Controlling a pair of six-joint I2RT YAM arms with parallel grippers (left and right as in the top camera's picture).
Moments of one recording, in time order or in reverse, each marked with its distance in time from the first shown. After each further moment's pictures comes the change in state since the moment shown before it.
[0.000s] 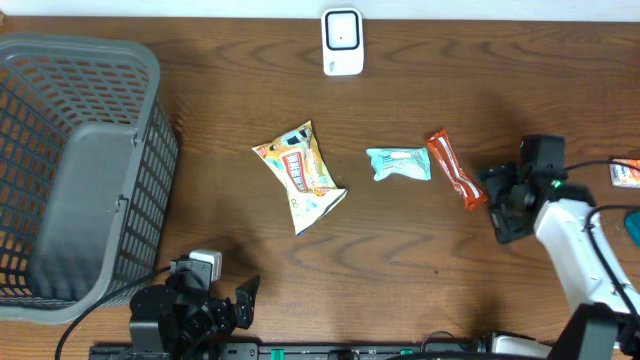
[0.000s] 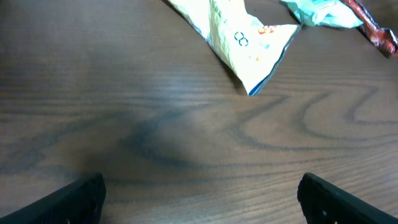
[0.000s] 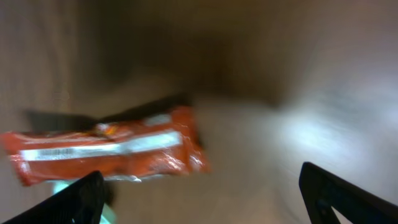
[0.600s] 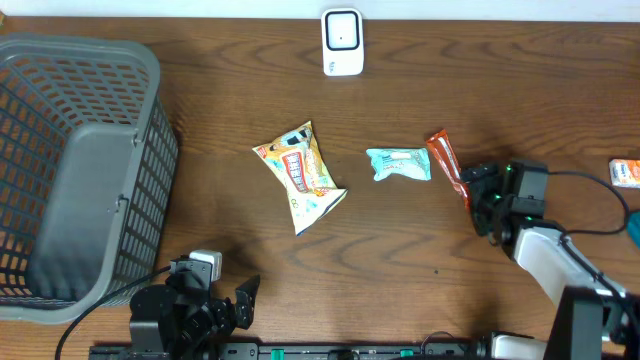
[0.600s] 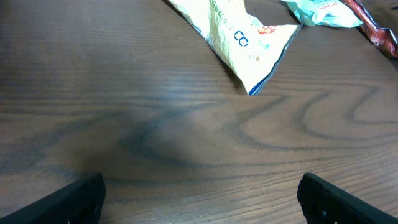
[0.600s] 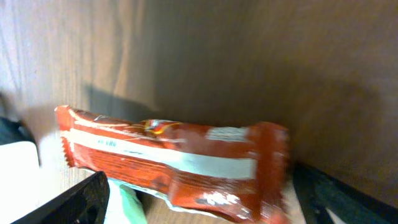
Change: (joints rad) left arm 0.000 0.000 0.000 -0.002 0.000 0.000; right arm 0.028 0.038 -0.281 0.609 -0.134 -0.013
